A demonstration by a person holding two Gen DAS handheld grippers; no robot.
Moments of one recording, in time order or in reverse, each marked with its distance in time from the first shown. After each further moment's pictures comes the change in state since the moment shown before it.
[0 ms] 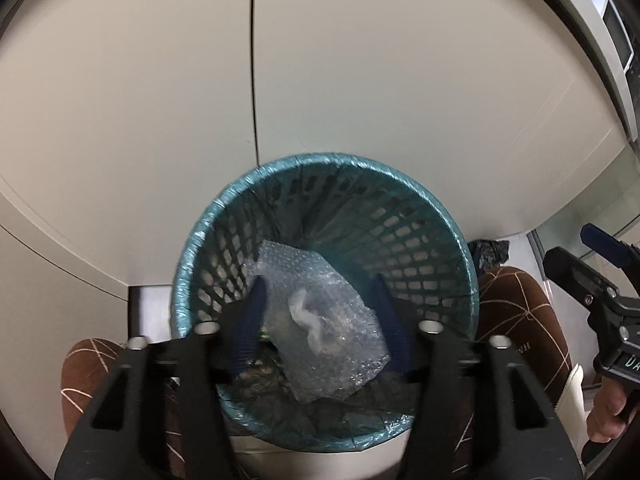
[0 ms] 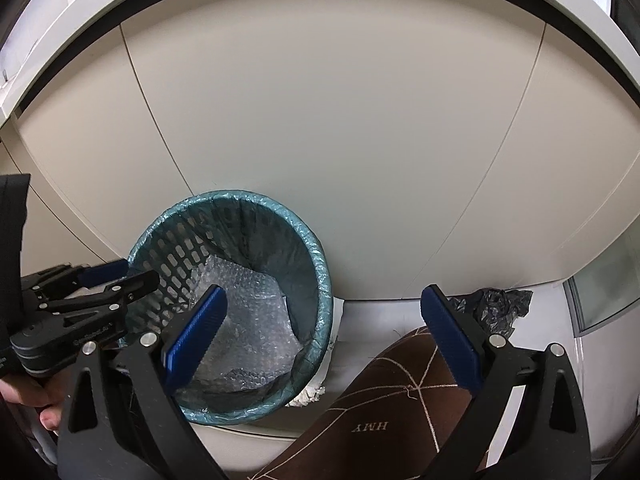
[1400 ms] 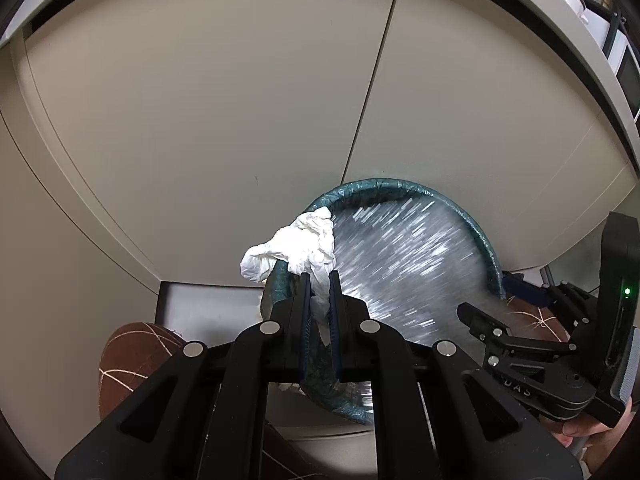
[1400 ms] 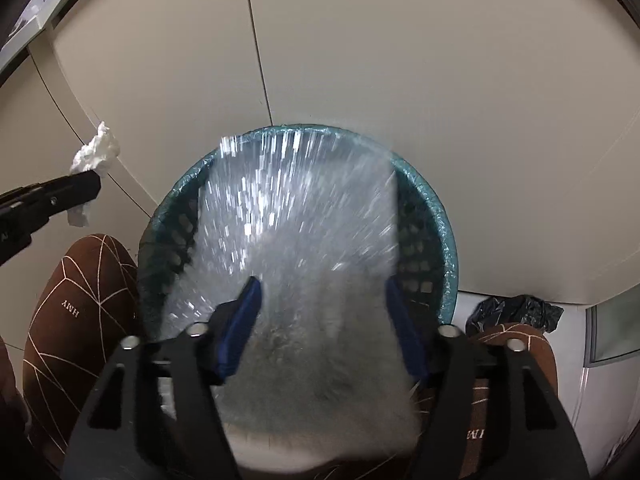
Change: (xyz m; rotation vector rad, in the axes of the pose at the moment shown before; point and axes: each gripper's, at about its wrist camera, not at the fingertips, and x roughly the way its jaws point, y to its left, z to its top) left arm -0.054 0.061 -0.016 -0.100 -0.088 0.060; right arm 0.059 0.085 -0.029 -0.175 0.120 0.090
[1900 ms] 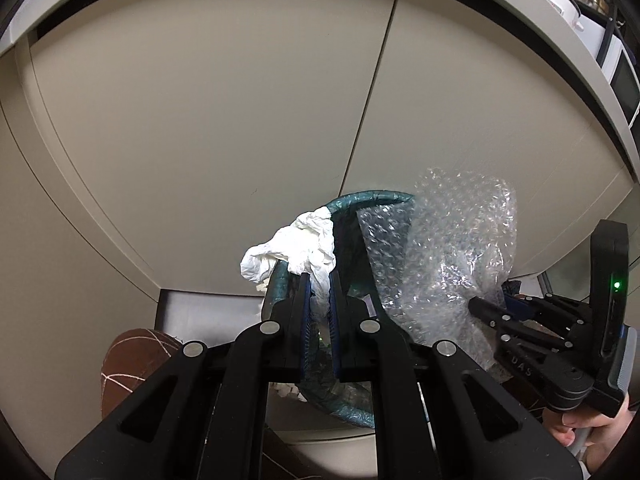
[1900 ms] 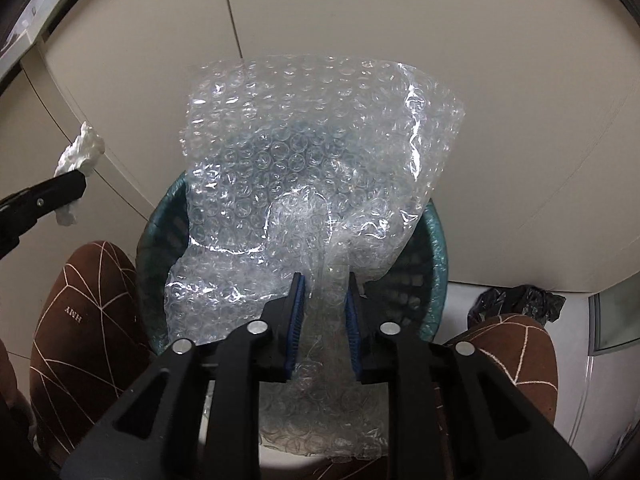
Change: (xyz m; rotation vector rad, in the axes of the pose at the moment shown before) left arm -0.003 0.009 -0.003 -0.001 -0.036 -0.004; right arm -0.003 -0.007 0.003 0.036 0.024 0.021
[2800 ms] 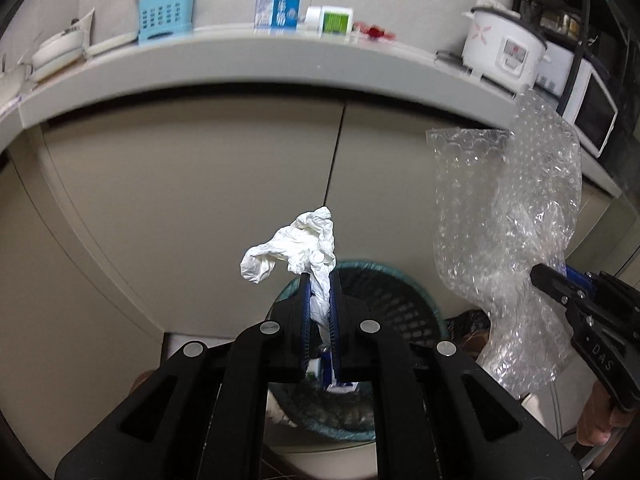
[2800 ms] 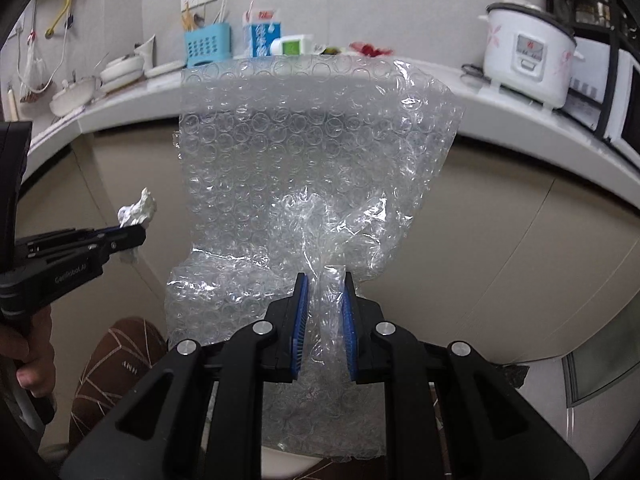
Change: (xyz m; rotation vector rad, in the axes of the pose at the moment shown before) left arm -0.085 -0.027 0.026 0.042 -0.140 -0.026; right arm -0.163 -0.006 0.017 -0.032 -0.359 -0.037
